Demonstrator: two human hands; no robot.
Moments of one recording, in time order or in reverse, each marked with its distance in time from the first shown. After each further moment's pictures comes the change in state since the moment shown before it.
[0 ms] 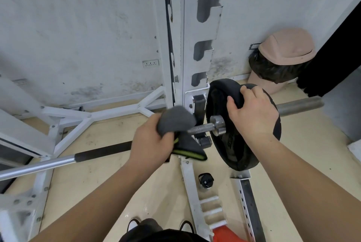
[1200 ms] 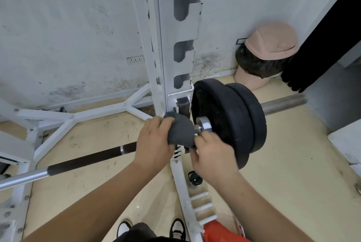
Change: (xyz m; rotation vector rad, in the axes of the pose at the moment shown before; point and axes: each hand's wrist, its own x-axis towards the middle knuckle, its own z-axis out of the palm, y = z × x) left_hand 0.037 -0.033 0.069 0.514 -0.142 0.373; right_hand -0.089 -0.016 0.013 0.030 -0.367 -0.351
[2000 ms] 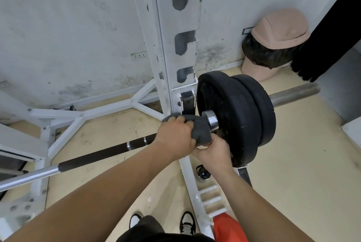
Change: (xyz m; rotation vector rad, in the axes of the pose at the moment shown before) left_hand 0.026 0.039 -0.005 0.308 -0.404 0.087; right_hand 0.001 -0.003 0.046 0.889 -0.120 0.716
